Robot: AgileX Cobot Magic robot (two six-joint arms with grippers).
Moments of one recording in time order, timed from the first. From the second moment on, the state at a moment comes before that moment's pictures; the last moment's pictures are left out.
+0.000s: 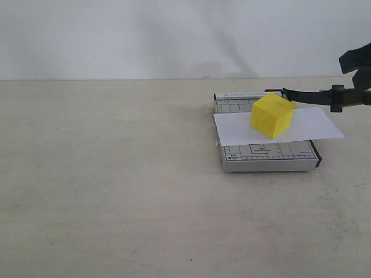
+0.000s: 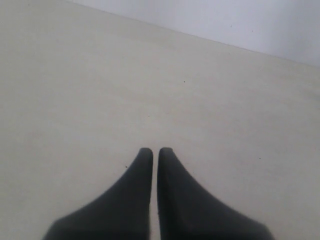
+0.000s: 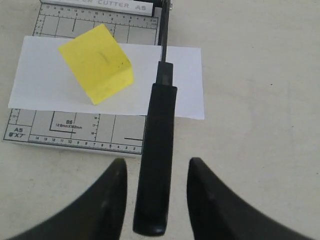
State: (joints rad) left arm 0.13 0.18 0.00 -0.03 0.27 -0.13; right arm 0.07 1.34 -1.08 0.03 0.77 -0.10
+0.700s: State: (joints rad) left arm 0.13 0.18 0.00 0.06 0.25 -0.13; right arm 0.07 1.39 -0.97 0.07 0.70 -0.04
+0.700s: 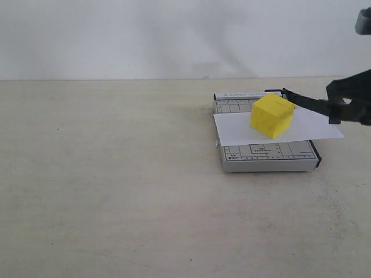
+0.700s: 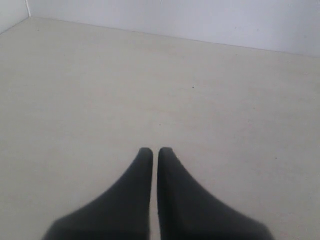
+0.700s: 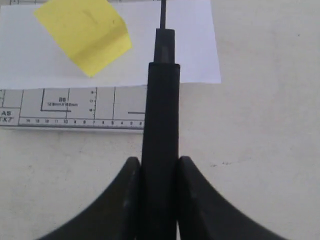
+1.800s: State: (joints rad) left arm 0.13 0.00 0.00 0.06 0.25 -0.13; right arm 0.07 1.45 -0.54 0.17 0.20 -0.12
